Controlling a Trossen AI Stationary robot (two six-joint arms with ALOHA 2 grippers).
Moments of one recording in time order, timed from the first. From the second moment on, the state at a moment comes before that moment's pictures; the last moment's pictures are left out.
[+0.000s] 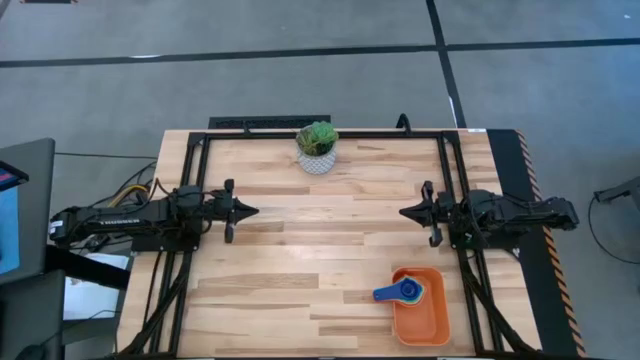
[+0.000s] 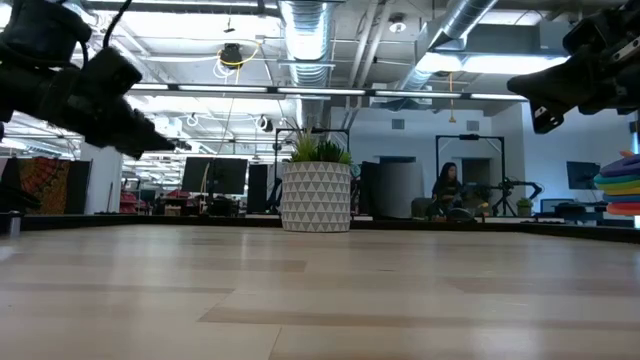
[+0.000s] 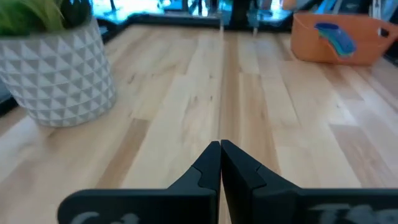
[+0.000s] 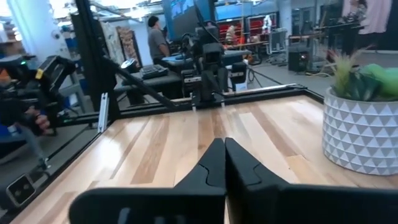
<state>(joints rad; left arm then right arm) 0.20 0.33 0.01 0.16 0.05 -0.01 0.04 0.00 0.01 0.02 0.07 0.15</state>
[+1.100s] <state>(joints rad) 0.17 0.02 0.01 0.05 0.09 -0.03 0.01 0.01 0.01 0.01 0.02 0.10</state>
